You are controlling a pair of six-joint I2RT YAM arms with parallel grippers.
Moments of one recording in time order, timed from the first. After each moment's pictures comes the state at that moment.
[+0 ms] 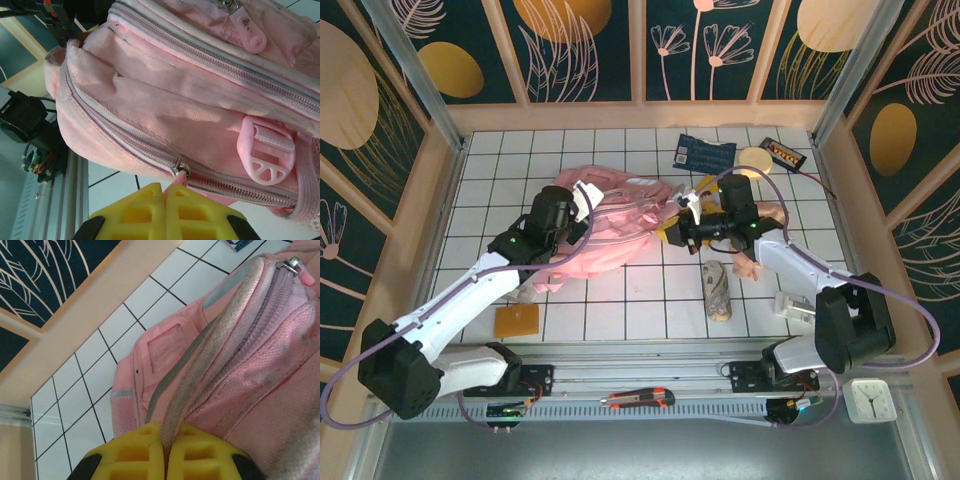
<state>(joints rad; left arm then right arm) -0.59 1.20 0.95 -0.30 -0.32 0.39 0.42 1.39 0.87 -0.08 -0.97 -0.13</state>
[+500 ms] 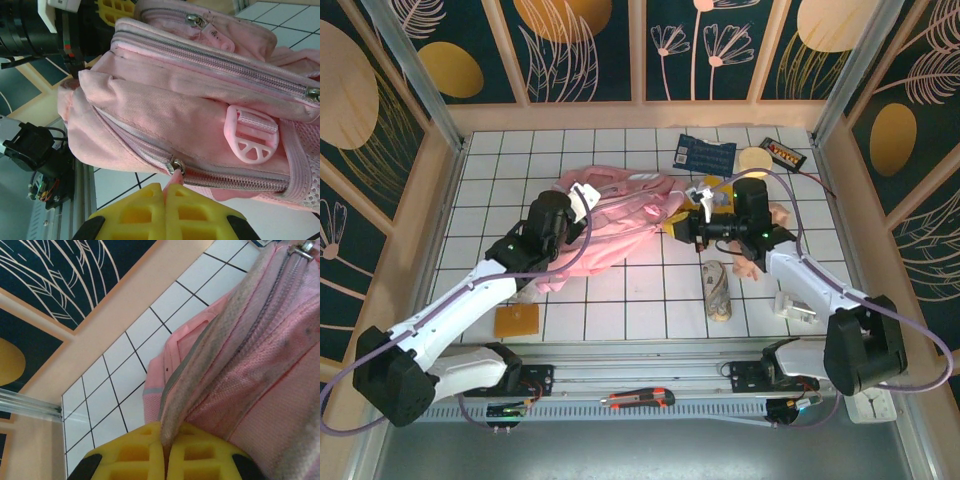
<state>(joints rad) -0.61 1.15 0.90 -0.24 -0.43 0.44 0.37 1.27 0.81 0.02 -0.96 0.03</state>
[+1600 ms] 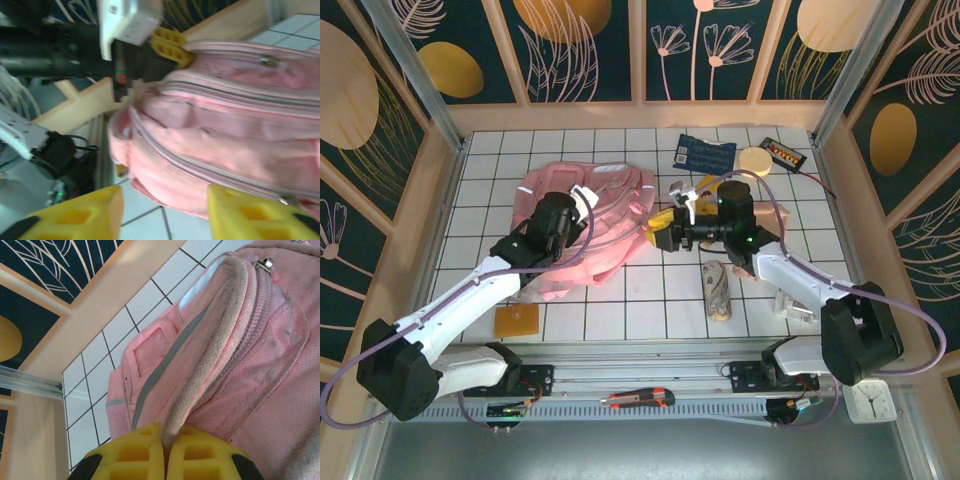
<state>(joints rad) -0.61 1.19 0.90 -0.30 -0.48 0.40 0.48 1.33 0.77 0.23 -0.93 0.12</state>
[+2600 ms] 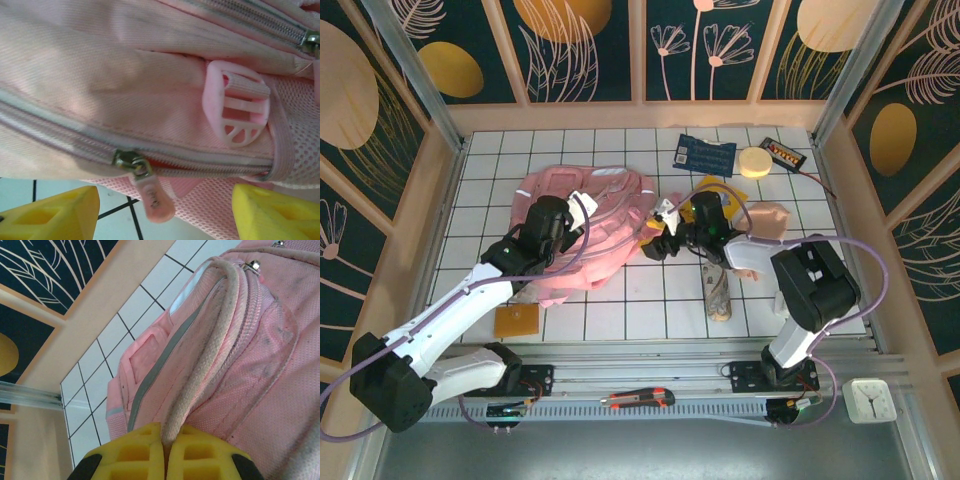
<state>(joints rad) -0.61 1.12 0.89 -0.34 -0.42 0.47 0.52 1.68 0.80 0.36 -0.68 -0.24</state>
